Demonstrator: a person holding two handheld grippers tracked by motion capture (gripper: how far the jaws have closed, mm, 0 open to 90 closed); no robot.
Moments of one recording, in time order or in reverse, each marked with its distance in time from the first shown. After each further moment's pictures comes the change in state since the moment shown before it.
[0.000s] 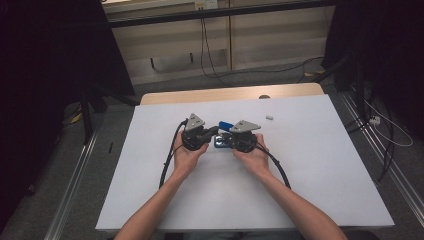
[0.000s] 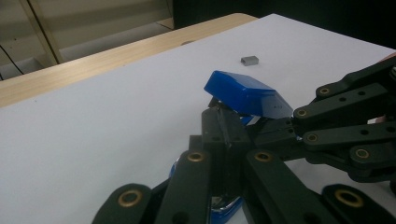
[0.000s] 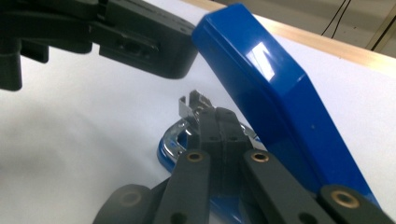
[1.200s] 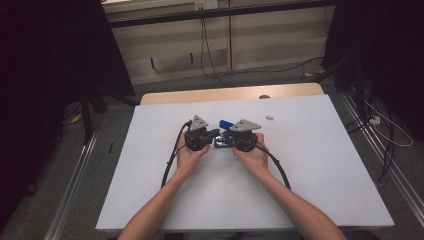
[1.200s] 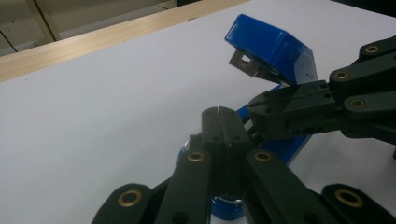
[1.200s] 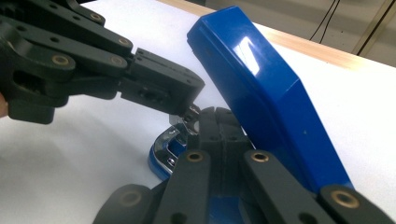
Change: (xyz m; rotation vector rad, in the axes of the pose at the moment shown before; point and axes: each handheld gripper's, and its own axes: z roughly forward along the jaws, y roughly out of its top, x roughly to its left) left arm 0.005 -0.012 0.018 0.072 0.014 0.008; right arm -0.001 0.002 0.000 -0.012 -0.036 0.005
